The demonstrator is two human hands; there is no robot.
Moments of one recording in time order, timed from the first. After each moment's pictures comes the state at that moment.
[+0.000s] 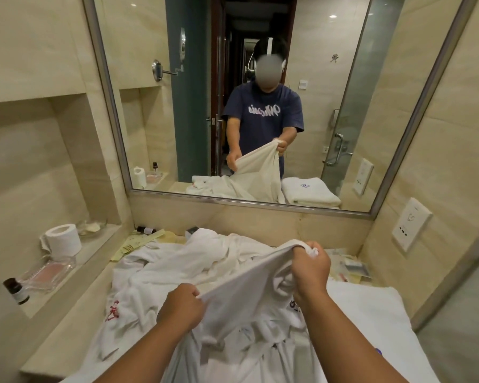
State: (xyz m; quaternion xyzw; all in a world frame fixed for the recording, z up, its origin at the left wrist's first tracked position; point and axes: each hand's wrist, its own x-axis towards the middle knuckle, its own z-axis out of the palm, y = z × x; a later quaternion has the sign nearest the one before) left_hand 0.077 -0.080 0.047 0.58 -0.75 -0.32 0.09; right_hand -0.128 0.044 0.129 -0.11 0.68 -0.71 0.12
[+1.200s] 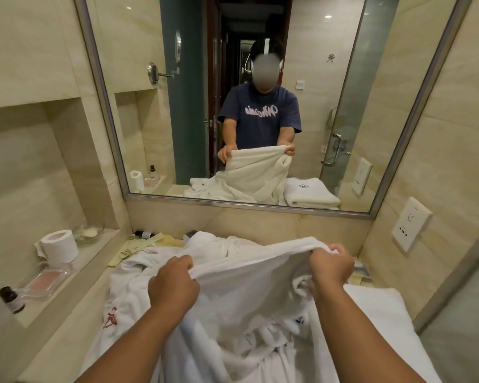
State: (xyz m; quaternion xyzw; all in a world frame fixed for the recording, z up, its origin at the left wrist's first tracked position) left_hand 0.071 -0.102 0.088 0.54 -0.81 -0.14 0.20; right_hand -0.178 0.044 0.123 0.01 0.74 -0.67 0.05
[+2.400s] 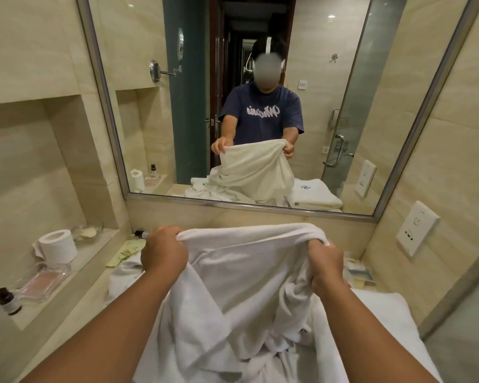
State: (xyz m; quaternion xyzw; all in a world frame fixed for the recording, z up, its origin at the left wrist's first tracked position) left_hand 0.056 -0.165 0.122 0.58 -0.75 -0.14 0.28; right_hand -0.176 0.030 0.141 -0.08 0.74 -0.65 0.14
